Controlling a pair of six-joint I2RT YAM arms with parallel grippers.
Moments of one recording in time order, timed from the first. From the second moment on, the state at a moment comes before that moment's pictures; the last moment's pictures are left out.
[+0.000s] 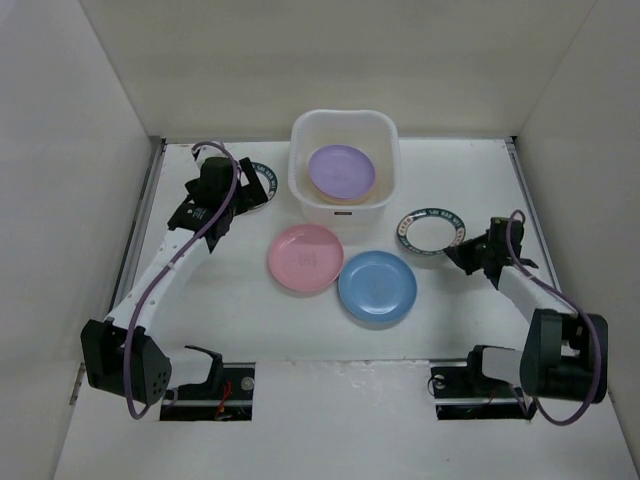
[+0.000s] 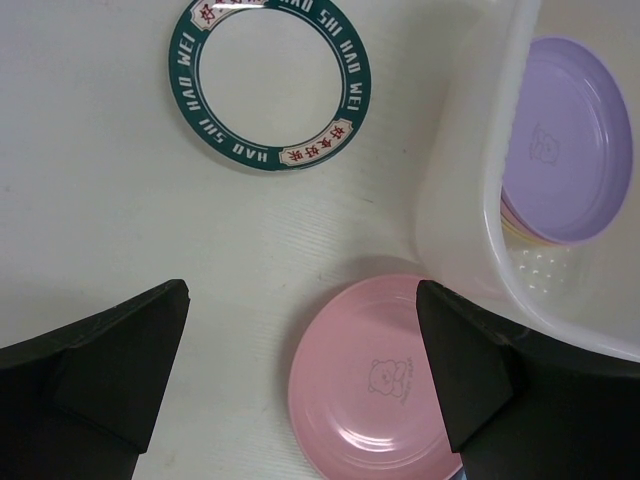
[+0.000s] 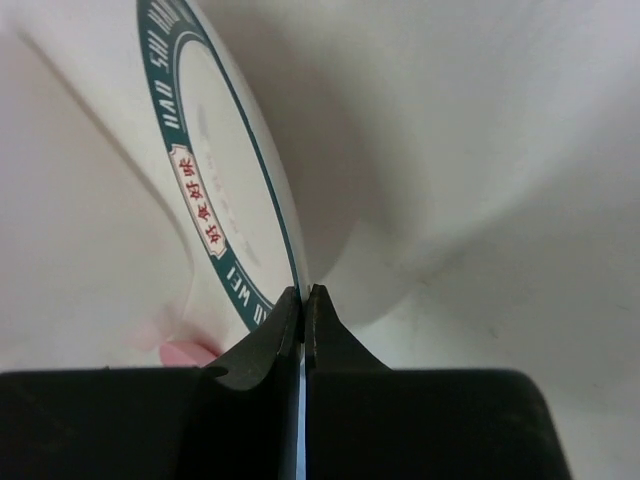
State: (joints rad) left arm -0.30 1.26 1.13 -0.47 -0.30 -0.52; right arm -0.13 1.27 0.56 -0.11 -0.21 1.10
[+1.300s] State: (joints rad) left arm -0.28 1.03 0.83 -0.55 -0.24 -0.71; right arm 0.36 1.90 1.76 -0.47 0.03 0.78
